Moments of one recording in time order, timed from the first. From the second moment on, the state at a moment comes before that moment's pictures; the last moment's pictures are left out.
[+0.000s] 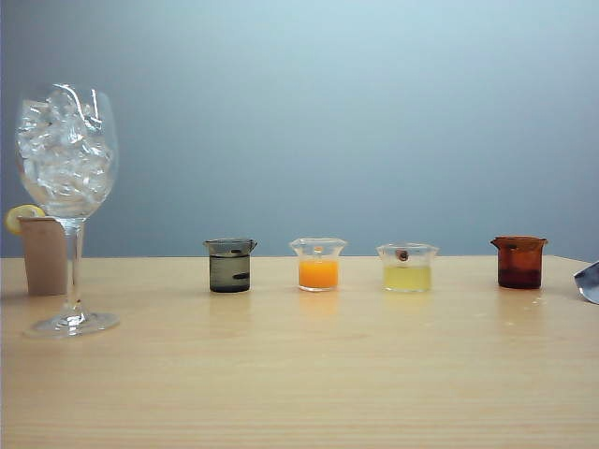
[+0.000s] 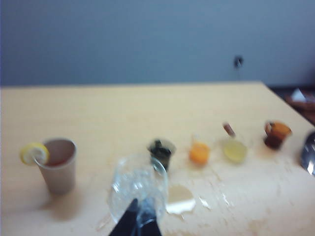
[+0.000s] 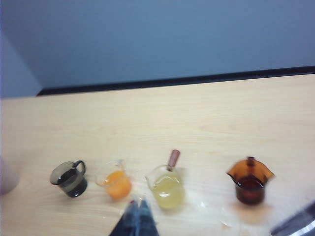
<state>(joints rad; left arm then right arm) -0.21 0.38 0.90 -0.66 0.14 -0.09 0.08 0.85 0.94 -0.29 -0.25 0.22</state>
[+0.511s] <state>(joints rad) -0.21 0.09 0.60 -0.55 0.15 -0.23 0.10 0.29 0.50 -0.26 -0.13 0.22</state>
